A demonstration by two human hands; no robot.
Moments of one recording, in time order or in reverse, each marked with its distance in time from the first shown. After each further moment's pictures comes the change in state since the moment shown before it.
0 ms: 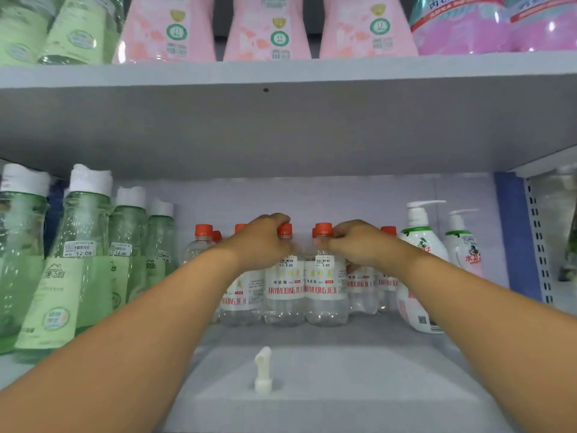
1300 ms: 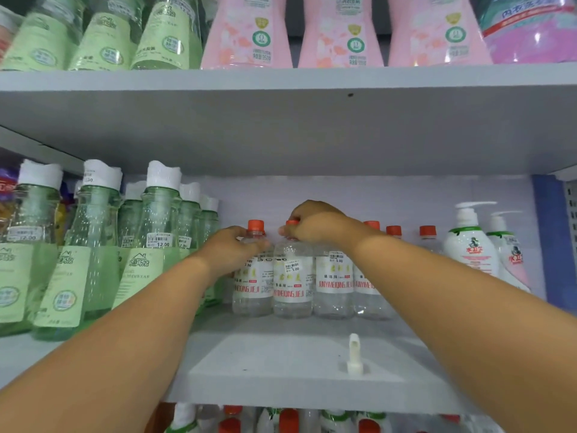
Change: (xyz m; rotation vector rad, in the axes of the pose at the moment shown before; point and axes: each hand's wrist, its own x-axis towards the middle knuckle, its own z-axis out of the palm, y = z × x) left_hand -0.053 -0.111 -0.053 -0.343 0.129 -0.267; right_hand 0.048 -0.124 0.092 -0.567 -0.038 -0.100
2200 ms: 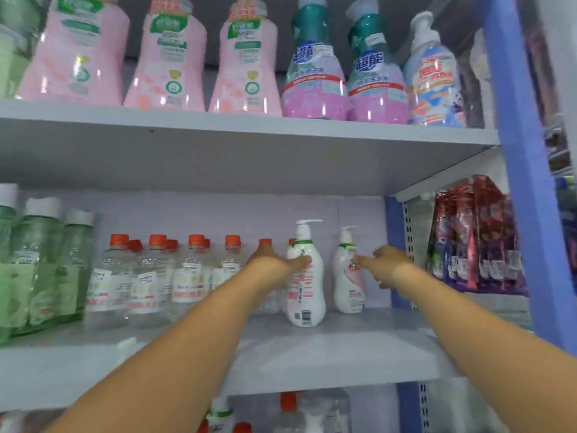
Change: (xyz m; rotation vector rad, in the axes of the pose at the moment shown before) left_hand -0.065 0.208 0.236 -0.118 -0.114 -0.027; right_hand -0.192 0.309 -0.089 0.485 0.222 0.651
